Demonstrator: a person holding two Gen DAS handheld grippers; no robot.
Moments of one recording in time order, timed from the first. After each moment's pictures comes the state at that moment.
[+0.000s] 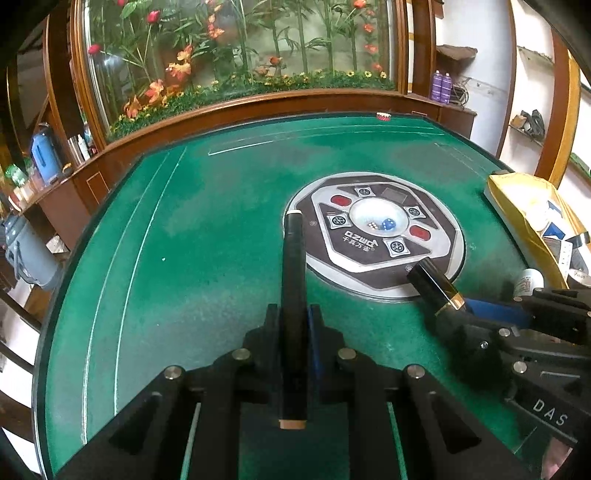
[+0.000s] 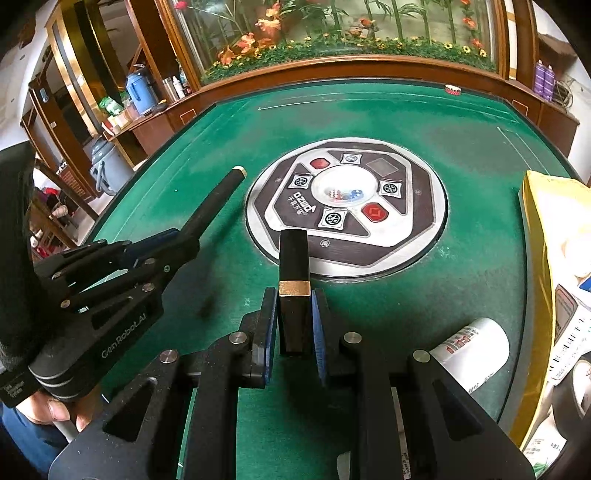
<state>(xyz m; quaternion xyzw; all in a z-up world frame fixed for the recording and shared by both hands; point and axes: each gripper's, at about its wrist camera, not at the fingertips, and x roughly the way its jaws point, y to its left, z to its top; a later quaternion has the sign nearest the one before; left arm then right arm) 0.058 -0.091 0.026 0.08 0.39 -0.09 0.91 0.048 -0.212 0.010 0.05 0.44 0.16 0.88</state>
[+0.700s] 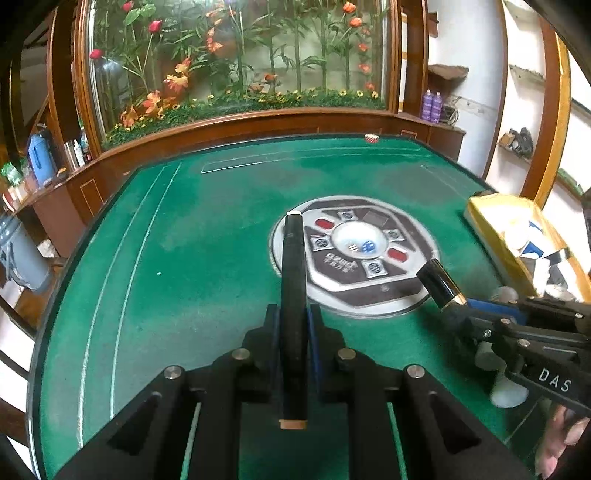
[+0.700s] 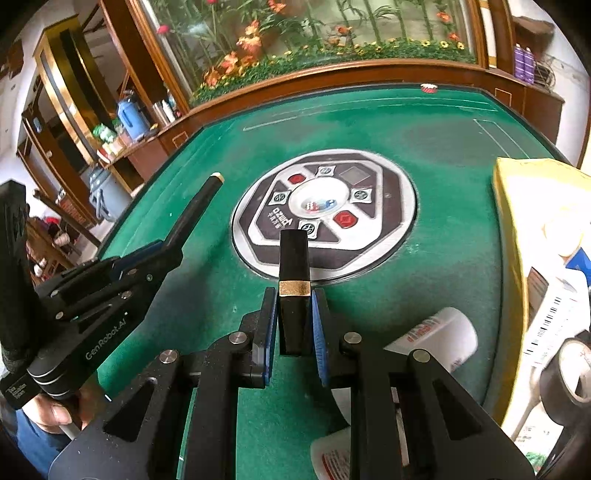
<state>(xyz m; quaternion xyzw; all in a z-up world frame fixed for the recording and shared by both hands) 0.045 -0.093 0.043 0.04 0.36 -0.12 0.92 0.034 -0.246 0.023 0.11 0.41 0.14 0.90</state>
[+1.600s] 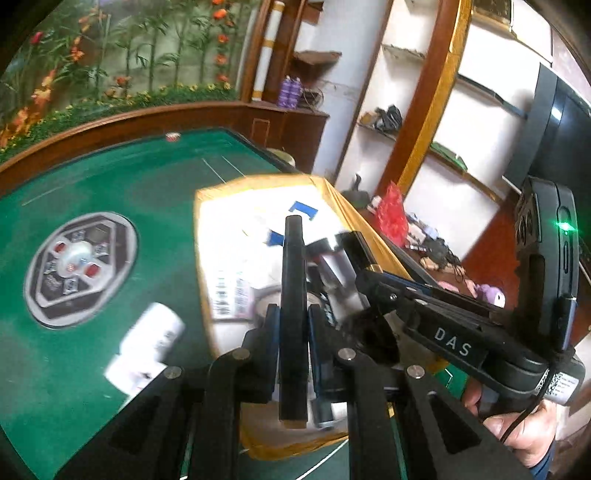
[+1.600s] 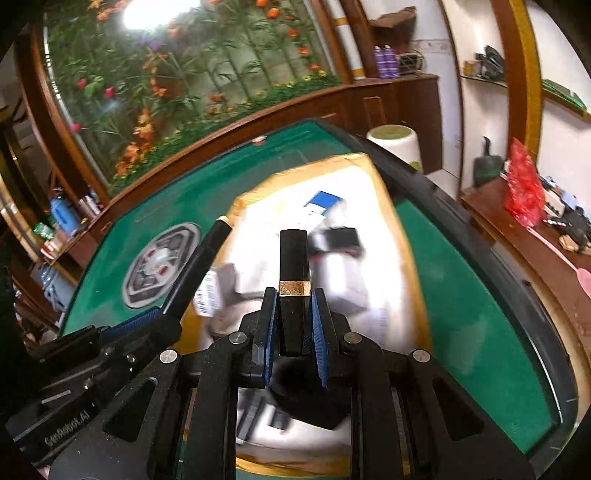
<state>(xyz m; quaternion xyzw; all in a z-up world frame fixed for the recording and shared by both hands) -0.027 -0.301 0.064 0.03 0.38 -0.35 0.85 -0.086 -0.453 0.048 0.19 0.34 -0.04 0.92</state>
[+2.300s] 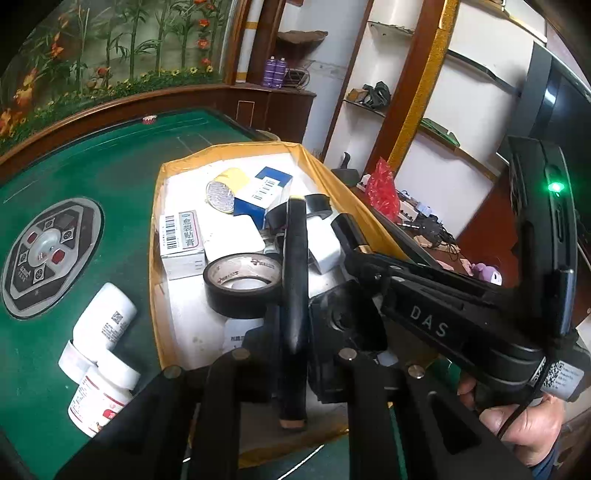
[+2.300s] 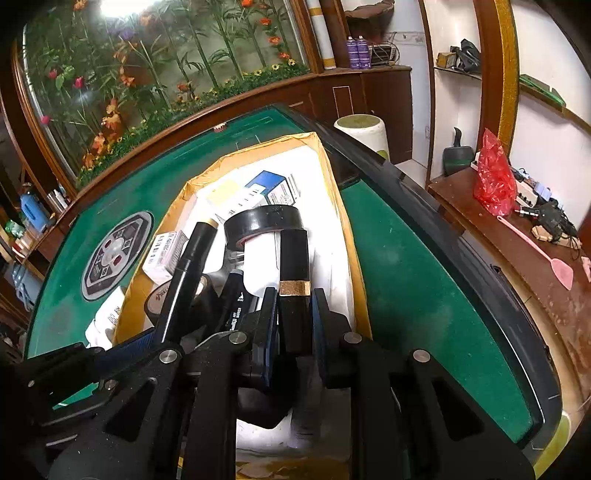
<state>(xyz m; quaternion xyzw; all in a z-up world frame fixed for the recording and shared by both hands) -0.045 -0.324 0.049 0.05 0.40 -0.37 0.84 -0.084 -0.473 0.030 0.18 0.37 -0.10 0.91</state>
